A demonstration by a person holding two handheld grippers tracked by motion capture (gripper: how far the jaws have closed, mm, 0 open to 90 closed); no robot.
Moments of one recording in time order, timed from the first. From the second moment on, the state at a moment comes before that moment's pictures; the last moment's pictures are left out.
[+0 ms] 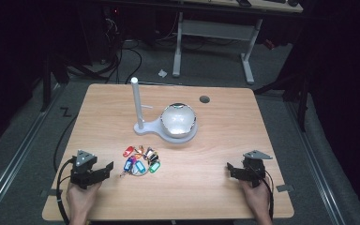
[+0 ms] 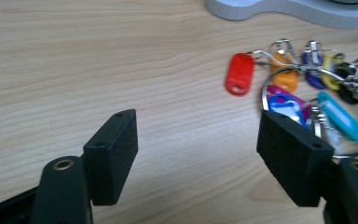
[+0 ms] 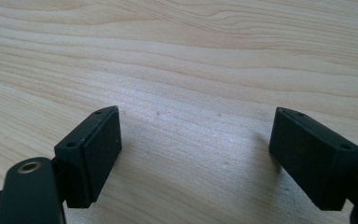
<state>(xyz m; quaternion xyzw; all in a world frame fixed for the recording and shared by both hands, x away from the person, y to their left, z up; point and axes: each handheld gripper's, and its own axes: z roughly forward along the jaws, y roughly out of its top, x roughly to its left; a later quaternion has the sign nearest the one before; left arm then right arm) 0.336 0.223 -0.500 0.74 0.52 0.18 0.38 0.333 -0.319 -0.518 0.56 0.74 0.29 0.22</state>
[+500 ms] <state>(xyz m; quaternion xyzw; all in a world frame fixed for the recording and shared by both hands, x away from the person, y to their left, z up) 0.335 0.186 -0.493 0.78 0.47 0.14 0.38 0.333 -0.319 -0.518 0.56 0.74 0.29 0.22</state>
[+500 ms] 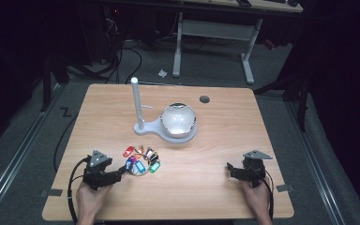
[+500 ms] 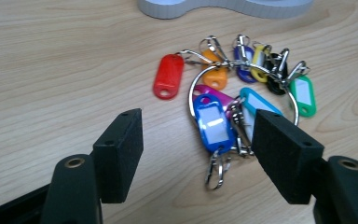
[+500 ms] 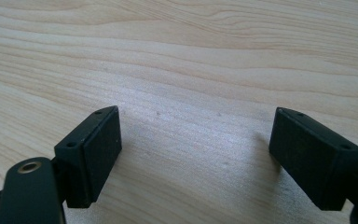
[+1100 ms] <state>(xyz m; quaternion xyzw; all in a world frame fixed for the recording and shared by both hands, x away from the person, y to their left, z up) 0.349 0.144 -0.499 0.82 0.44 0.15 0.34 0.332 -0.320 -0.518 0.56 0.75 0.29 0.22</state>
